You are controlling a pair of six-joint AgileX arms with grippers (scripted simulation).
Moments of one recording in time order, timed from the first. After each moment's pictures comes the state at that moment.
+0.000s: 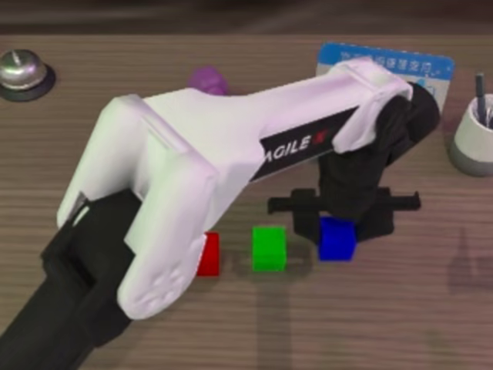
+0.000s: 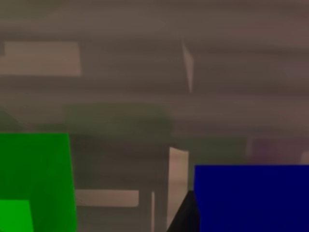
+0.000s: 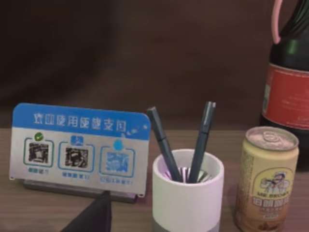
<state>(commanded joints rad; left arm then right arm) -0.89 2.55 2.21 -1.22 -0.02 -0.88 0.01 0.00 0.00 0.00 0.00 0.00</state>
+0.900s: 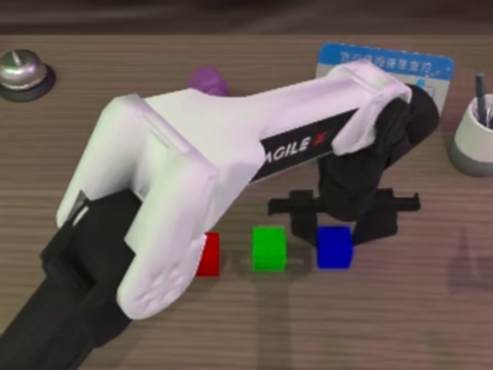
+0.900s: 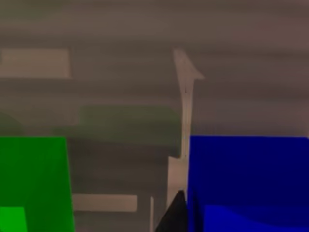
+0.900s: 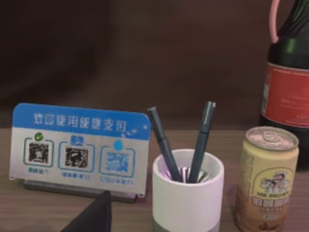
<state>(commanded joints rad) -0.89 2.55 2.20 -1.20 -0.02 -0.88 0.01 0.00 0.00 0.00 0.00 0.00</state>
